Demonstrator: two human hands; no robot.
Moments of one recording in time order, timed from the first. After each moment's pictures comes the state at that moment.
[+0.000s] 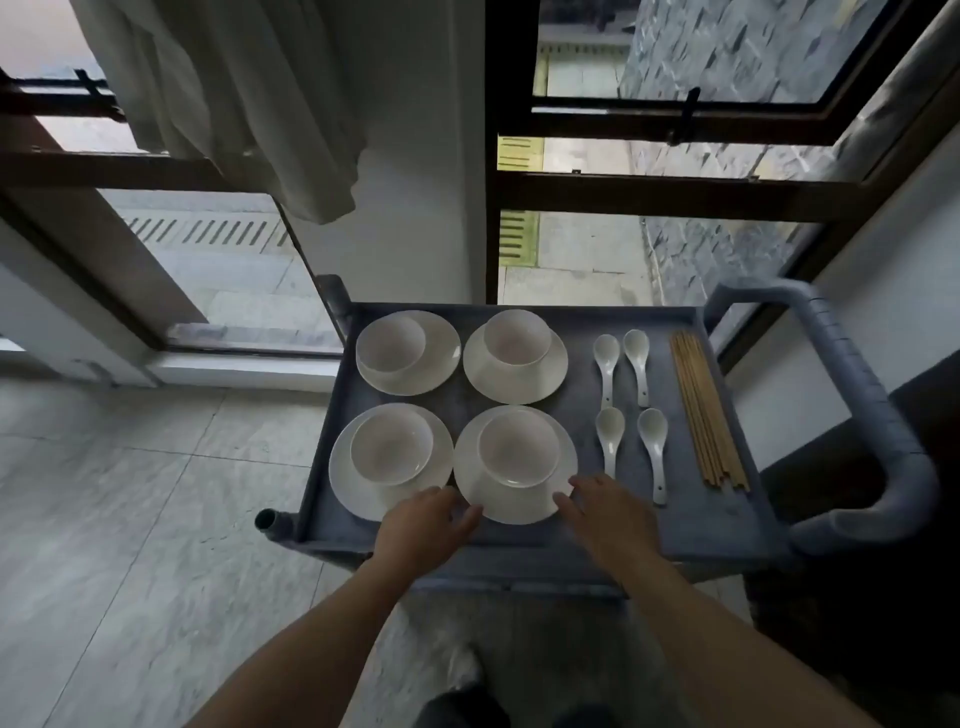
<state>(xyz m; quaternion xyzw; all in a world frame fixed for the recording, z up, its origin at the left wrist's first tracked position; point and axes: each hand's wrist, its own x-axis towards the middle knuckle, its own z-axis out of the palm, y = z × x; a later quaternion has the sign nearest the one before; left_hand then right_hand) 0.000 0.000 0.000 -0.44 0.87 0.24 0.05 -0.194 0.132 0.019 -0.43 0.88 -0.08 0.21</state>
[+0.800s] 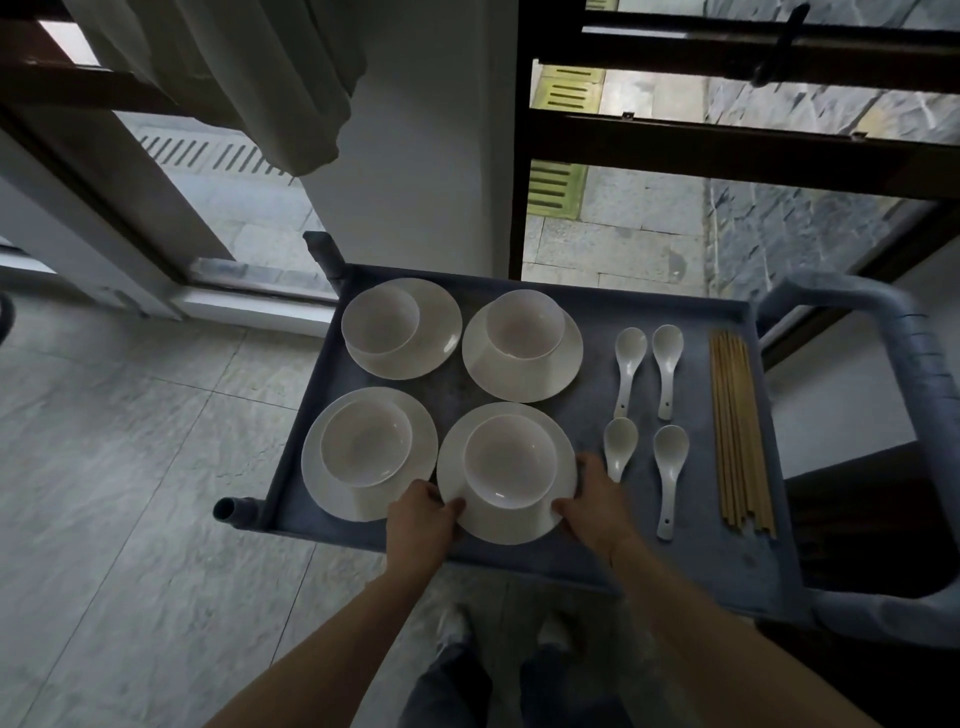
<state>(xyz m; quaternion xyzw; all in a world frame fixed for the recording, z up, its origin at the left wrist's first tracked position) -0.055 0.003 -0.032 -0.68 0.62 0.39 -0.06 -0.251 0.086 -0.029 -0.29 0.83 -0.22 0.42</state>
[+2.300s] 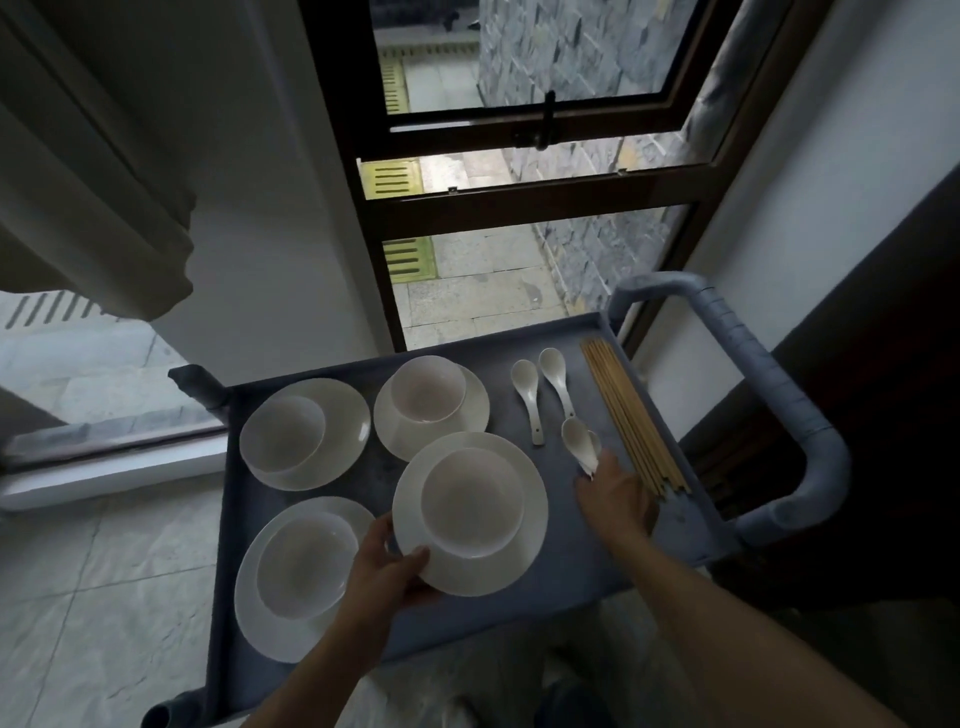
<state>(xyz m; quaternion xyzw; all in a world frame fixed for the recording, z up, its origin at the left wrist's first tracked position) -0.049 -0.041 -0.014 -0.44 0.49 0.74 -0.13 -0.281 0.109 0.006 -0.13 0.97 -0.16 0.15</state>
